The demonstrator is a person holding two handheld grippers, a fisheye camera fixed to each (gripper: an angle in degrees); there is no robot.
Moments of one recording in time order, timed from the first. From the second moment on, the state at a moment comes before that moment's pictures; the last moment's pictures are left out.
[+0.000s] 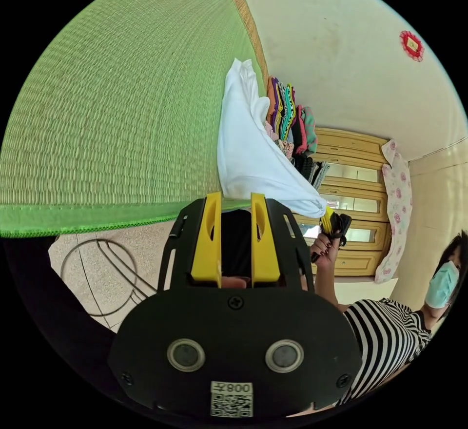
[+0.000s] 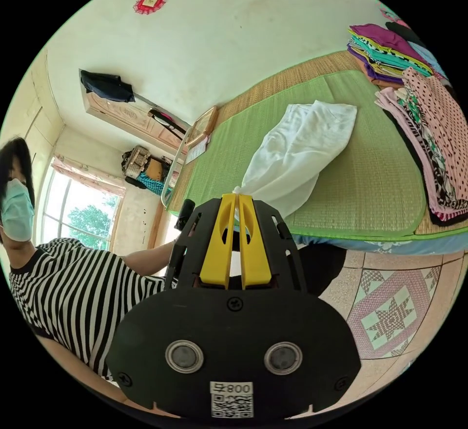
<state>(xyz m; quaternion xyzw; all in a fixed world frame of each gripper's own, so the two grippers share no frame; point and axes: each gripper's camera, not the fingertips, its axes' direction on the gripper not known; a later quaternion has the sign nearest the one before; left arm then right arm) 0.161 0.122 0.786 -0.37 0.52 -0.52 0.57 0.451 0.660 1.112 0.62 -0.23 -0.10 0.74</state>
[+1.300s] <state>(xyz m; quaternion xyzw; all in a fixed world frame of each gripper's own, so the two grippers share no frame) 0.155 0.003 0.807 -0.34 0.65 -0.43 0.52 0.211 0.523 1.173 0.58 0.15 -0.09 0.80</state>
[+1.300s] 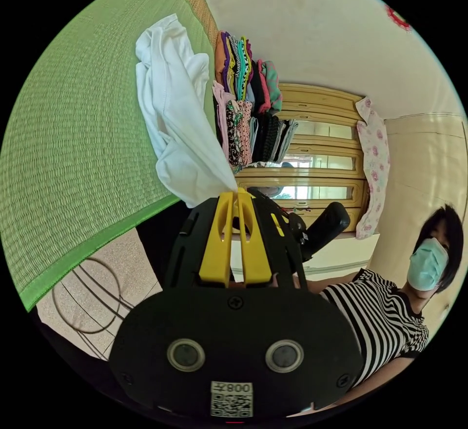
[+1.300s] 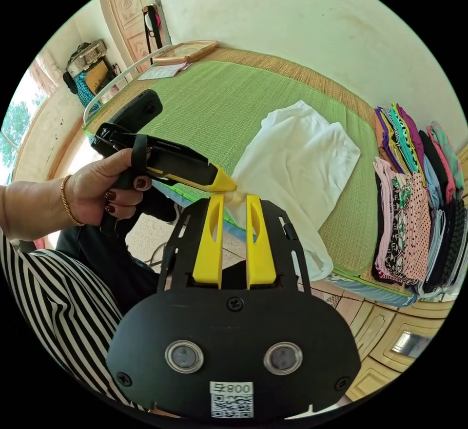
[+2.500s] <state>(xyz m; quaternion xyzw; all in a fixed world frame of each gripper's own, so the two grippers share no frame) 0.161 -0.162 0.960 -0.45 0.52 -0.36 0.63 0.340 0.683 1.305 0.59 -0.03 -0.09 0.80</state>
